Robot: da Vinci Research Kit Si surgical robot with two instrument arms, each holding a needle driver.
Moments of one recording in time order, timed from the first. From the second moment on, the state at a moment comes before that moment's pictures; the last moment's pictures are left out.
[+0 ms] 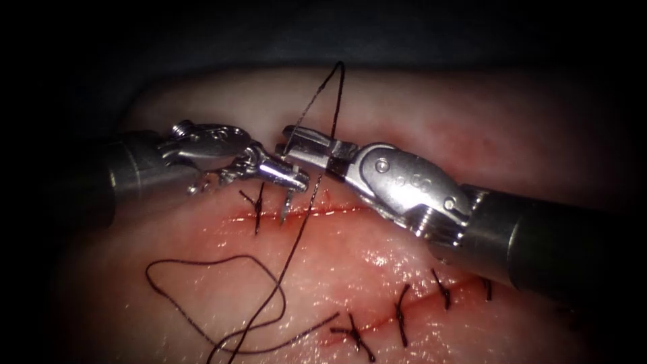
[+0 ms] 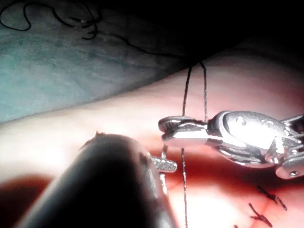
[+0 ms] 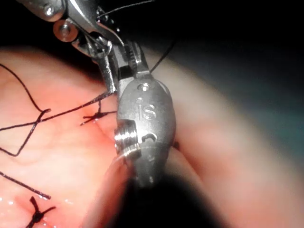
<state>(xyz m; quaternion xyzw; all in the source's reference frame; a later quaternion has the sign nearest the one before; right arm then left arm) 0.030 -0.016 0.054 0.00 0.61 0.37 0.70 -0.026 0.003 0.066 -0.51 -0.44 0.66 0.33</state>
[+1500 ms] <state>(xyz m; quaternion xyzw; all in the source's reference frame) 0.031 -0.016 0.054 0.02 0.58 0.34 0.74 -0.026 0.003 0.065 -0.49 -0.36 0.76 0.21</state>
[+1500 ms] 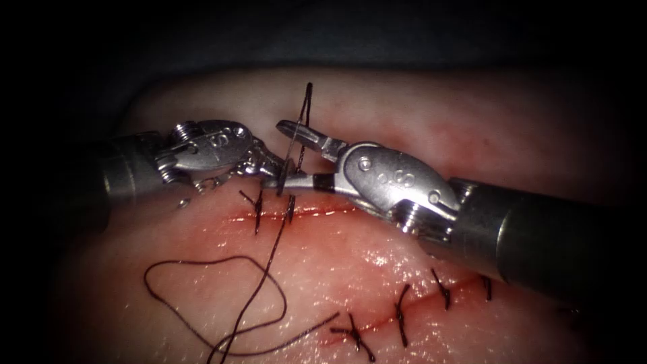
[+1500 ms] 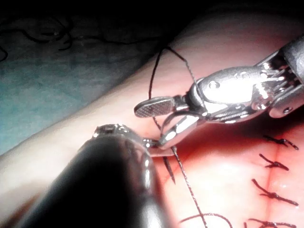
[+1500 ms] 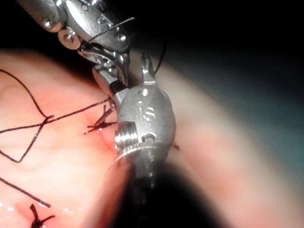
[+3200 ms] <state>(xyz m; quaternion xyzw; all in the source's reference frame) 0.028 -0.015 0.059 -0.01 0.61 0.36 0.71 -0.027 -0.012 0.068 -0.49 -0.15 0.79 0.32</state>
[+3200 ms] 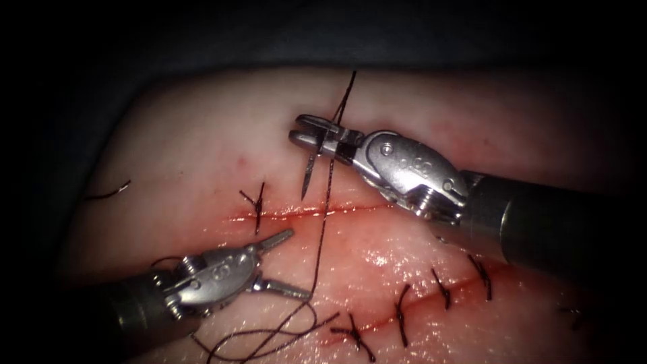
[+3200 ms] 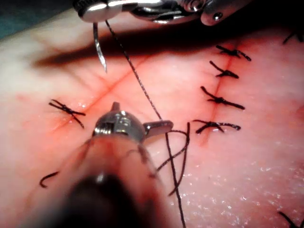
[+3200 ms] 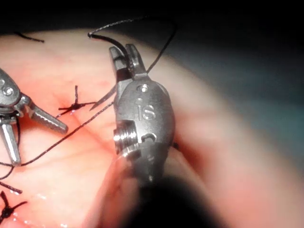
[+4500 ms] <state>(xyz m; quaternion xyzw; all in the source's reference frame) 0.029 -0.014 0.063 -0.15 0.65 0.20 0.72 -0.030 -0.012 0.067 -0.51 -0.17 0.78 0.30</state>
